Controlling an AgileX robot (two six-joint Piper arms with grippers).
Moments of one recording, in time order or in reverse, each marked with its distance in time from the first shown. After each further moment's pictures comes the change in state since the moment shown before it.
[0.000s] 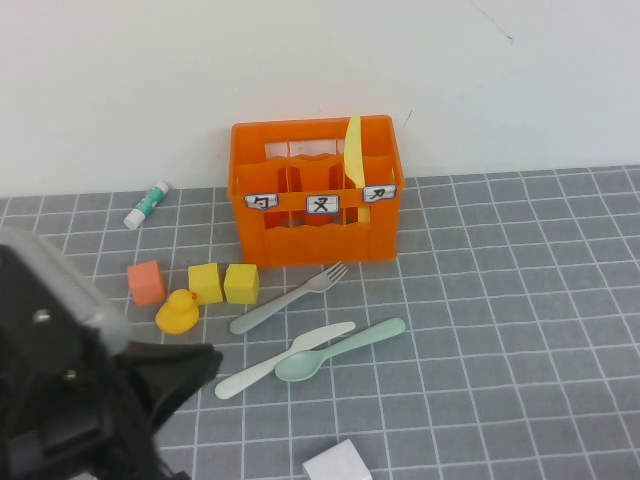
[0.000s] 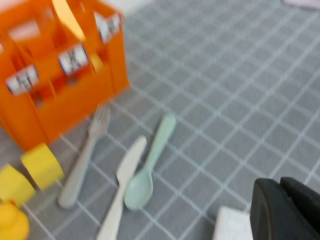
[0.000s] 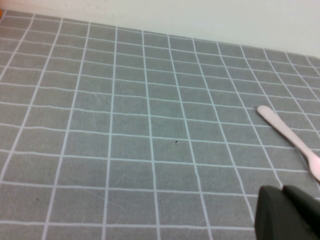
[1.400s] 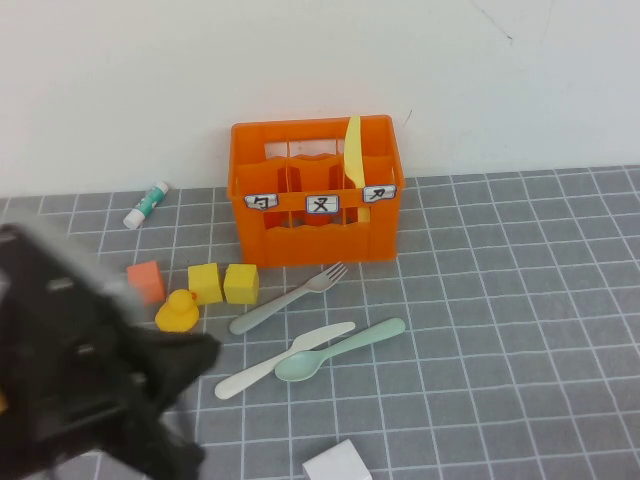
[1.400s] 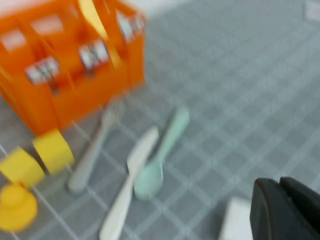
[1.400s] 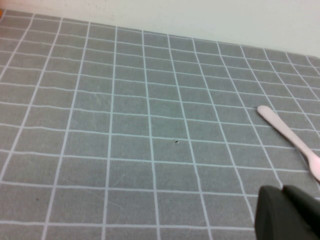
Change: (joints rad) right arm 0.000 0.000 0.000 0.000 0.000 0.000; left arm 0.000 0.042 -0.037 0.120 0.003 -0.156
